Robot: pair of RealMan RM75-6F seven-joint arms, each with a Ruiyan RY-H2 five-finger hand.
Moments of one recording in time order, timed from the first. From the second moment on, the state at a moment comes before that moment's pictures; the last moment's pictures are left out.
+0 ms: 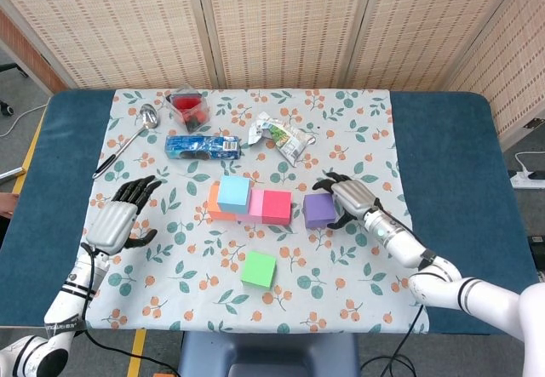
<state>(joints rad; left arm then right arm) -0.54 -1.25 -0.10 -1.66 1.29 1.16 0.09 0.82 -1.47 0.16 -1.20 -1.32 0.63 0.25</state>
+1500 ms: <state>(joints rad) -0.54 -1.28 -0.13 -1.64 1.29 1.13 0.14 1.14 -1.43 0.24 -1.58 -0.51 0.80 -0.35</state>
